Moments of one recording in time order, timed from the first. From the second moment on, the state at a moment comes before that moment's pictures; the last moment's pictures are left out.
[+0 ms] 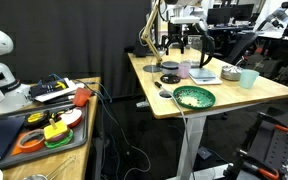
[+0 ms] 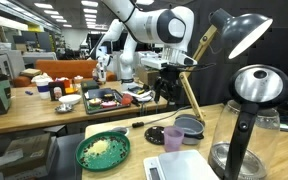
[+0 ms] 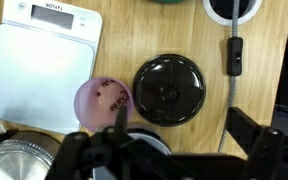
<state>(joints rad) -0.09 0.53 -0.07 -1.56 0.09 1.93 0.23</state>
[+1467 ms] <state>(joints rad) -0.07 0.83 -0.06 -1.36 0.09 1.90 0.18</state>
